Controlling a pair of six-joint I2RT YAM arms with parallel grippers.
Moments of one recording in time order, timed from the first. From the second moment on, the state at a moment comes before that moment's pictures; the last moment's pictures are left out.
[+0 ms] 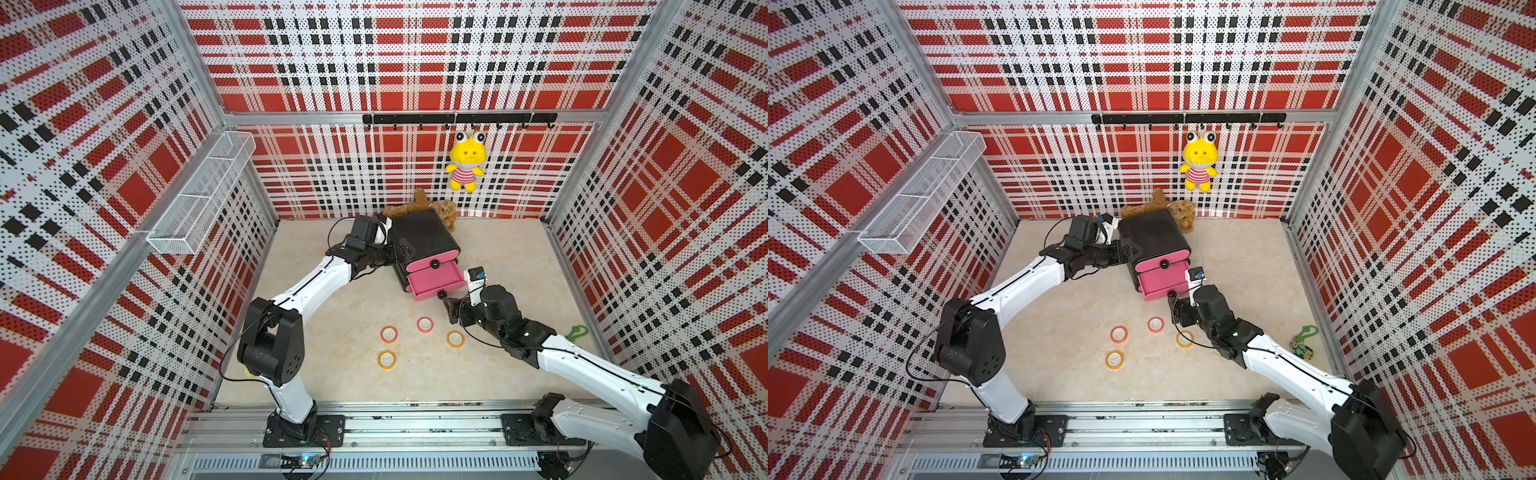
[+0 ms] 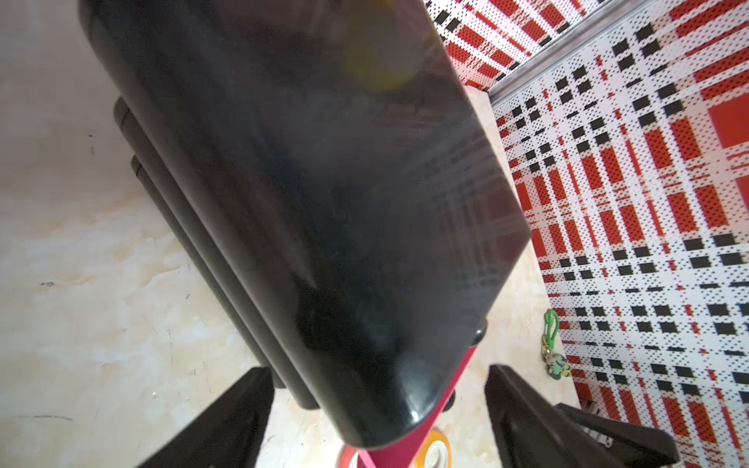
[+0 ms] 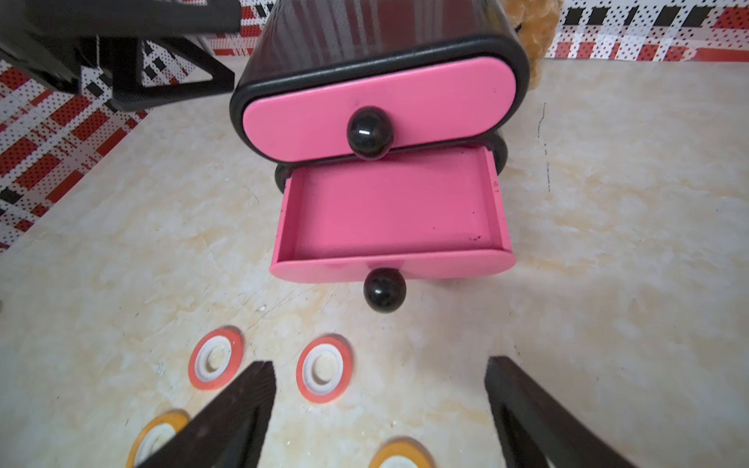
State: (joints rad) left arm -0.41 1.70 1.38 -0.32 0.38 -0.51; right arm 0.68 1.07 0.65 -0.11 0.15 0.31
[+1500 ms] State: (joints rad) left arm -0.30 1.24 0.84 -0.29 0.27 -0.55; right arm 0.69 1.48 0.93 -0.81 0.05 0.32
